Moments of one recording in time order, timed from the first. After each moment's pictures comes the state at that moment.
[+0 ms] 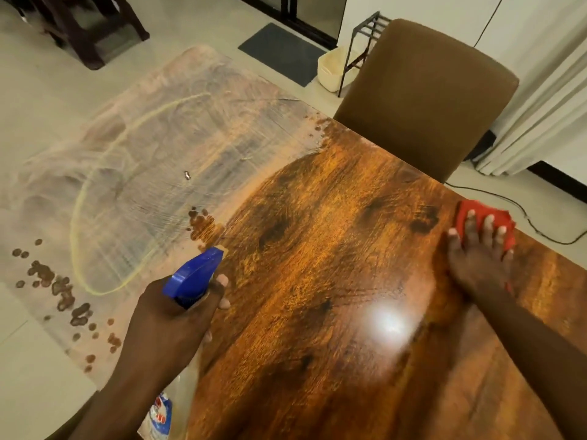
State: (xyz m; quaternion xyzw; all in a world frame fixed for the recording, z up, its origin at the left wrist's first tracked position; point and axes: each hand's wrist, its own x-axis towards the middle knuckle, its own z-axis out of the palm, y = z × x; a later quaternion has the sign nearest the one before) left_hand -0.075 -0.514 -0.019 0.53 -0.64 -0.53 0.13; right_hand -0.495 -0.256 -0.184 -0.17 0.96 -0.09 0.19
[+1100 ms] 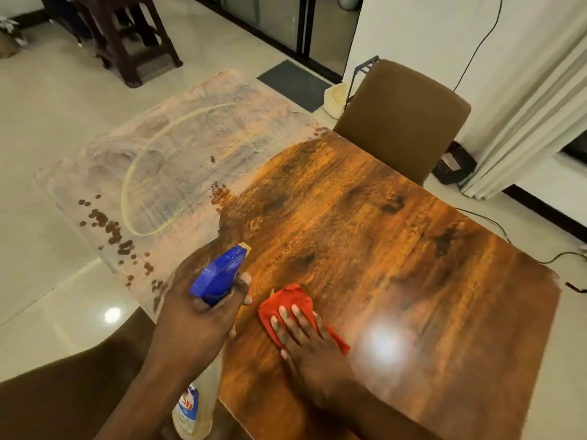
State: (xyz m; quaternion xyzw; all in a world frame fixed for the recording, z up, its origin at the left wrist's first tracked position) left_hand -0.003 -0.372 0.047 0.53 -0.66 -0.51 0.17; right_hand -0.143 -0.210 -0.189 -0.65 0.74 -0.01 0.18
